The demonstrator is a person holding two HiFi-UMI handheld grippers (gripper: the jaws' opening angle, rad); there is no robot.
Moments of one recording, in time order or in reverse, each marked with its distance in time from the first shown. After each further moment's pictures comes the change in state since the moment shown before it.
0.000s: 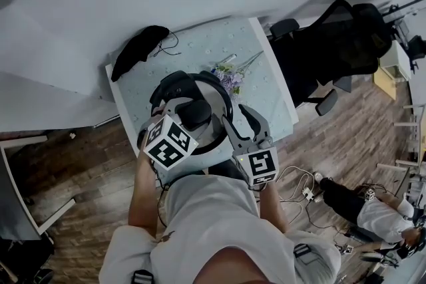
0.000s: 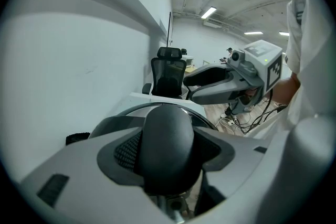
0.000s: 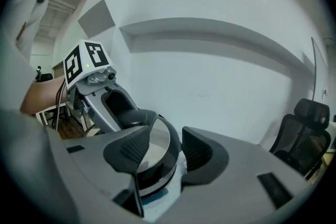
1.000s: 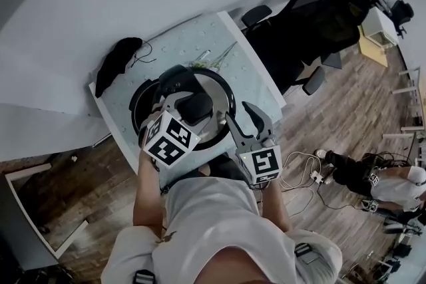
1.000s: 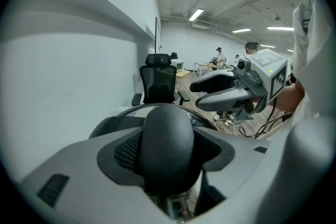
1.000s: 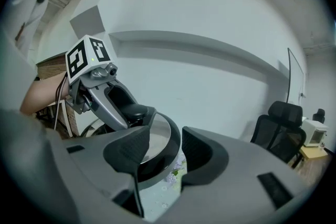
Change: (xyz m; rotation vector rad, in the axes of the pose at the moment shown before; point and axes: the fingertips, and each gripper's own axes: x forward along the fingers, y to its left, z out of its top) left arm 0.022 -0.046 0.067 0.109 -0.052 -0.042; right arm -0.075 -0.048 -0.009 0.021 -0.035 -0.177
